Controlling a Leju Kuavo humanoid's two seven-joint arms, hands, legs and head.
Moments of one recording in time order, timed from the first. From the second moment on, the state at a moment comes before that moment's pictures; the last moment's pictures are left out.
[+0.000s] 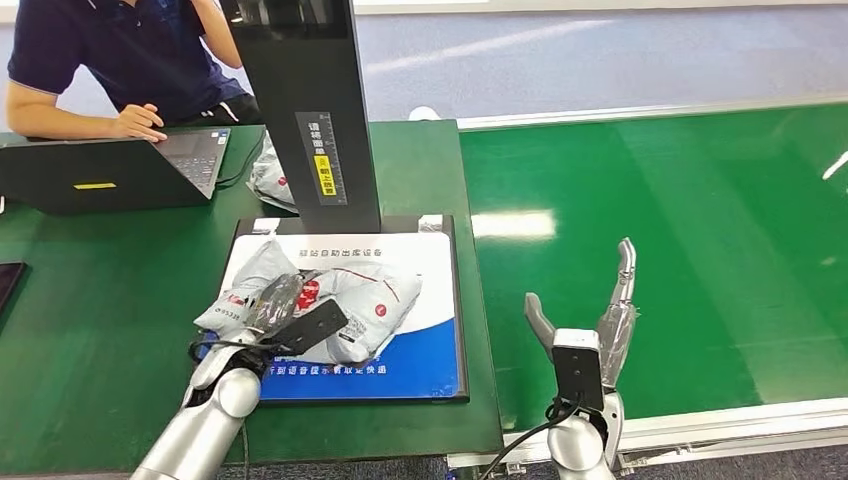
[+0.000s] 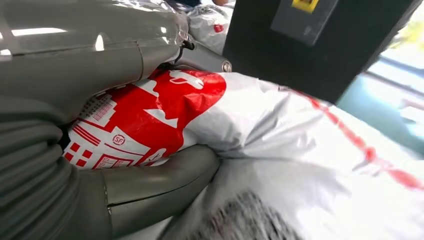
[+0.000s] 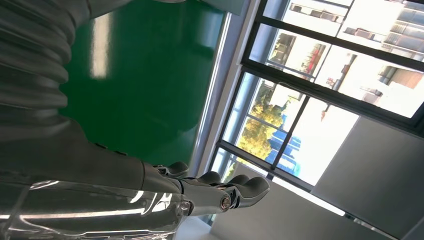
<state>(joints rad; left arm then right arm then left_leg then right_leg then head) -0.21 0.03 -0.21 -1.08 -0.87 -0.03 -0.20 -0.09 0.17 0.11 -1.49 0.49 -0.70 -0.47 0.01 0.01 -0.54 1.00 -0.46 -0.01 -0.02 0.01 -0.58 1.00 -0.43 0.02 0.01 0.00</state>
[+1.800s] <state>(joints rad) -0.36 -0.12 0.57 -1.33 -0.90 0.69 -0.59 -0.05 0.18 0.12 -1.53 0.54 -0.70 -0.48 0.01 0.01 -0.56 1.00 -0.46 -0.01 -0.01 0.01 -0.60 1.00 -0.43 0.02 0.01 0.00</state>
